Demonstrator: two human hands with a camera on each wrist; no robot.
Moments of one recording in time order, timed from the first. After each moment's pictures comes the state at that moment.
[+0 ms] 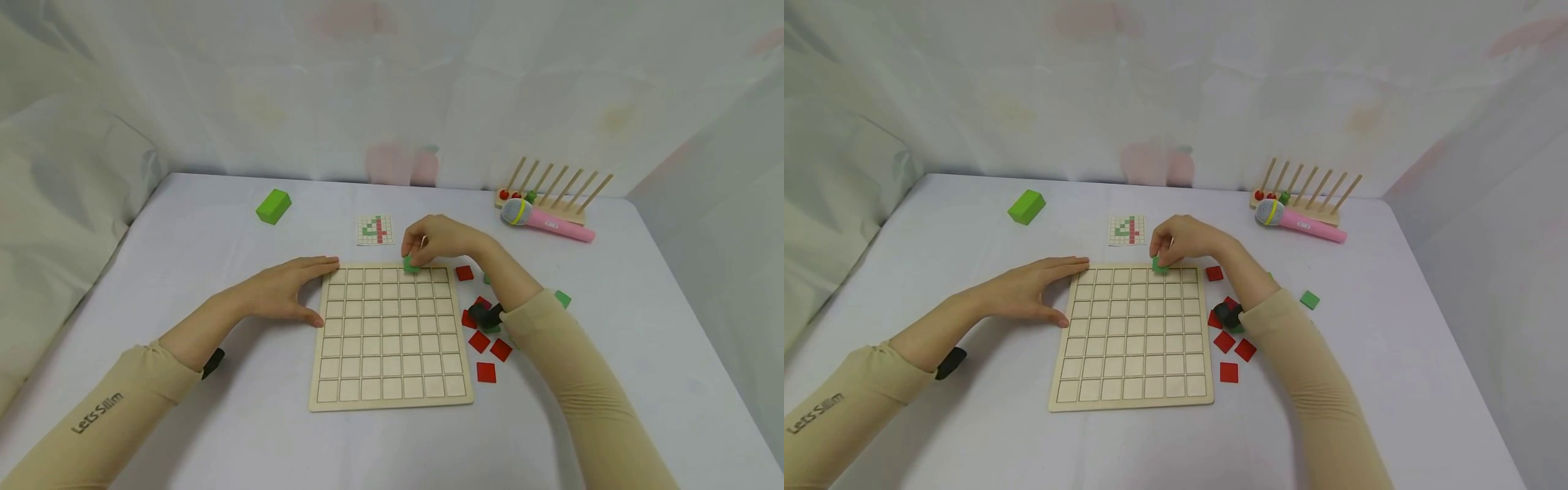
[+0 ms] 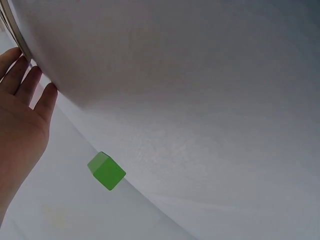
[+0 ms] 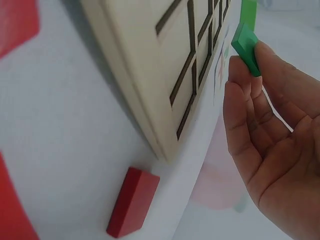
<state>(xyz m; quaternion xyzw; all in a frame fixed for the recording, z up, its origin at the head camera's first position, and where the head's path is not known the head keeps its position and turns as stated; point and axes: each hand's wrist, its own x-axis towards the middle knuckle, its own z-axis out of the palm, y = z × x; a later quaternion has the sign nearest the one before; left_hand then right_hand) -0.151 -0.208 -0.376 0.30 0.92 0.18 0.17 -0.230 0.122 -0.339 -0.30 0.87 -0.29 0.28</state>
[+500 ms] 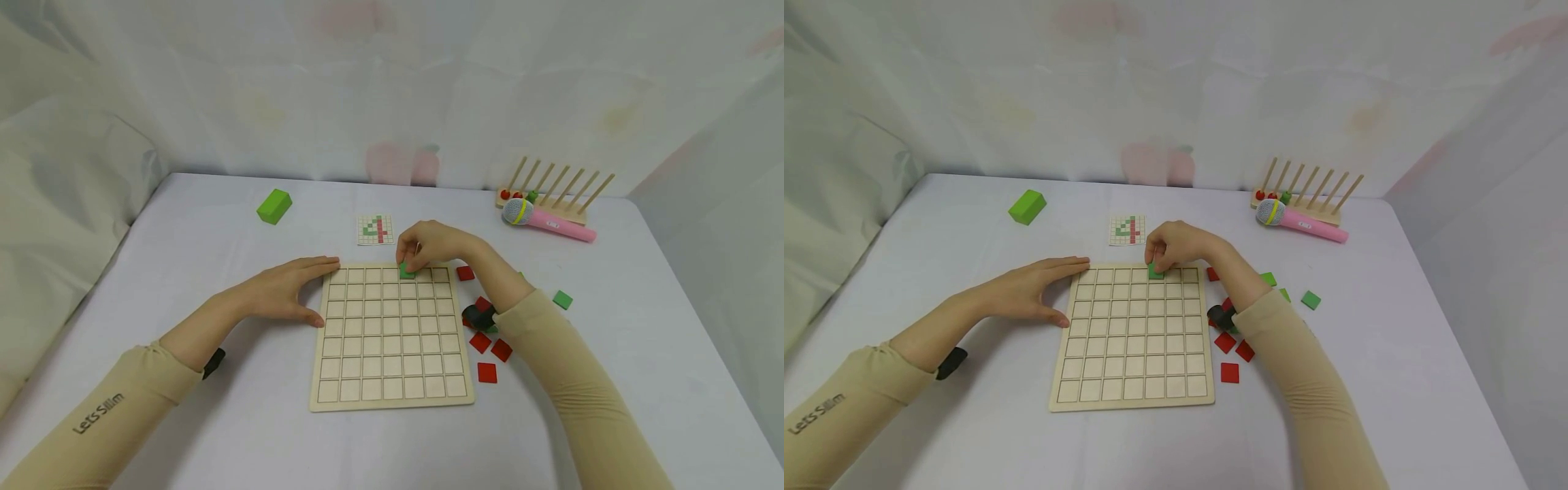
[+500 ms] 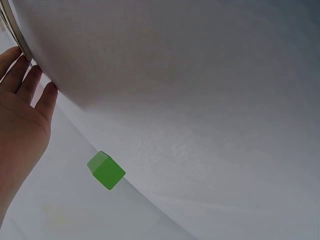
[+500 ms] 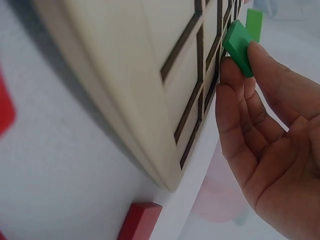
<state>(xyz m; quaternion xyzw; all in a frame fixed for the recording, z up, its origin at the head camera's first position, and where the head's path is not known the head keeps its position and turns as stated) -0.150 -0.208 -0.376 0.29 0.92 0.18 0.17 -0.229 0.109 -0.346 -0.30 0.86 -0.27 0.30</state>
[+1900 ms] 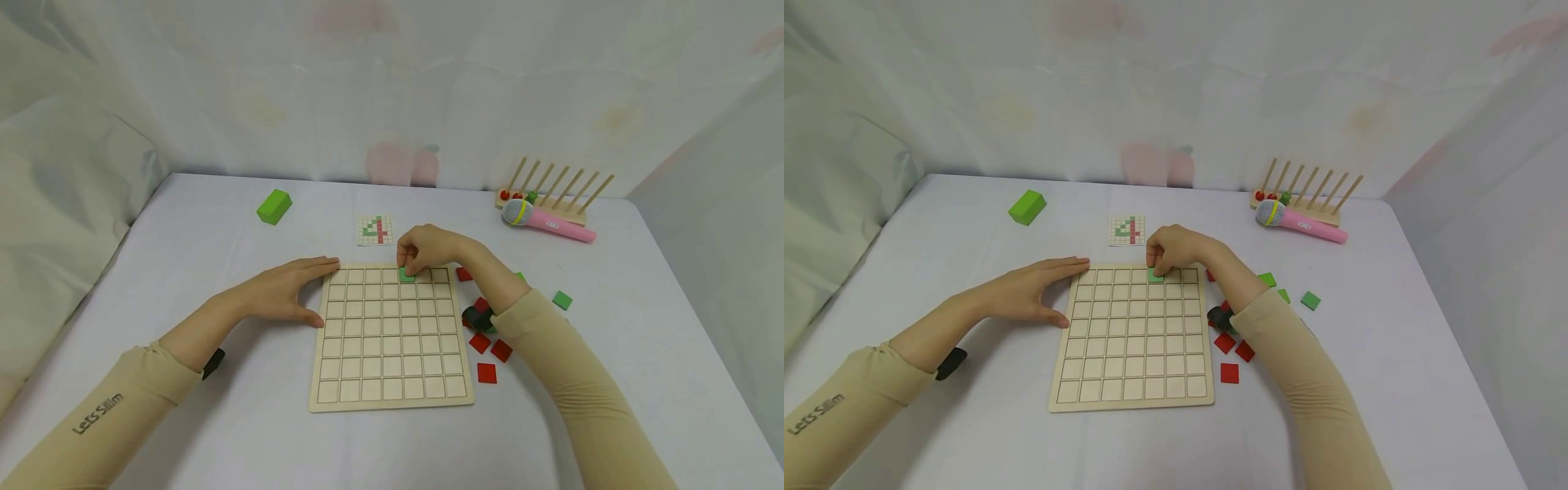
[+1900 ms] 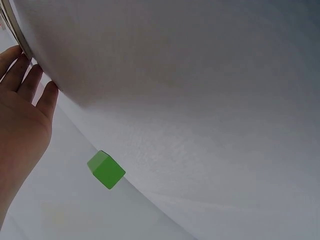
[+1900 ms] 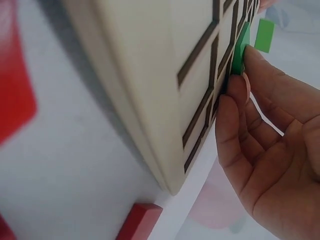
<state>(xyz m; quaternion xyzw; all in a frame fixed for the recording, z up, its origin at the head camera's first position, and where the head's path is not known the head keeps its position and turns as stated) -0.151 -0.208 -0.379 0.30 0.92 0.18 0.18 -0.226 0.104 -0.347 -0.29 0.87 -0.25 0.31</state>
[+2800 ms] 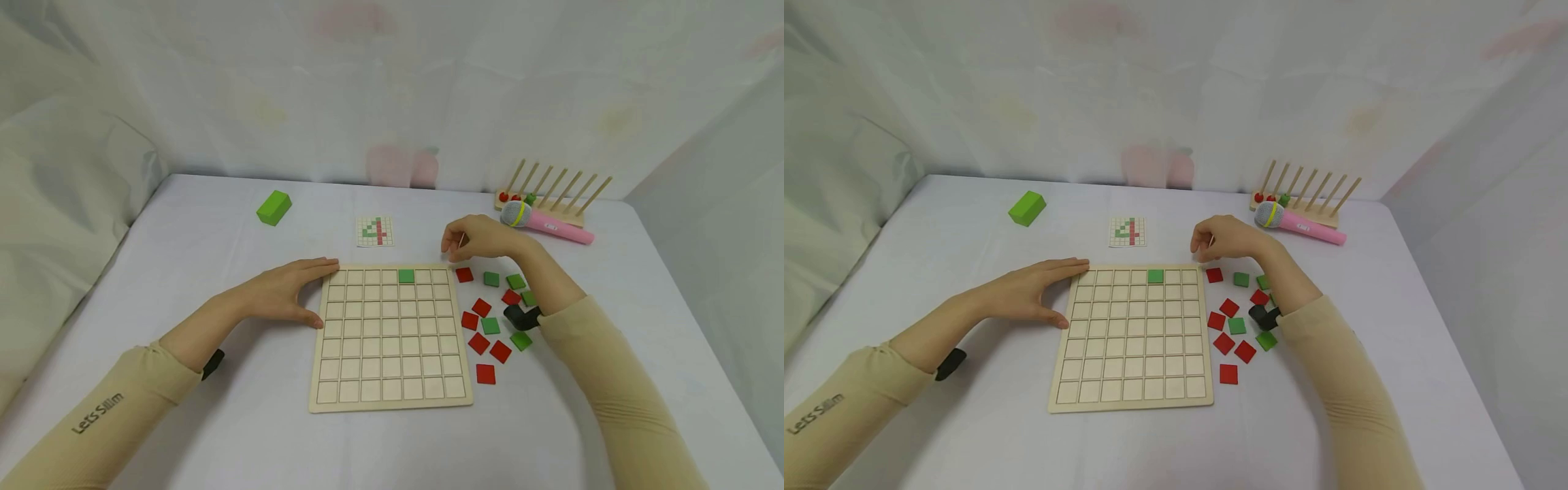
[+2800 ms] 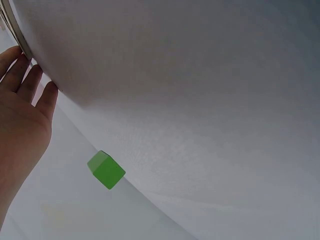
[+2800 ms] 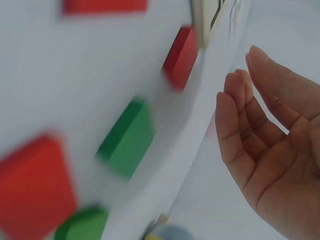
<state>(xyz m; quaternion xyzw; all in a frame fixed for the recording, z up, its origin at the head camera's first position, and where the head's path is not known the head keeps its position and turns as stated) -0.152 -0.207 -0.379 0.30 0.92 0.18 0.17 -0.229 0.183 -0.337 -0.24 0.90 -0.24 0.26</state>
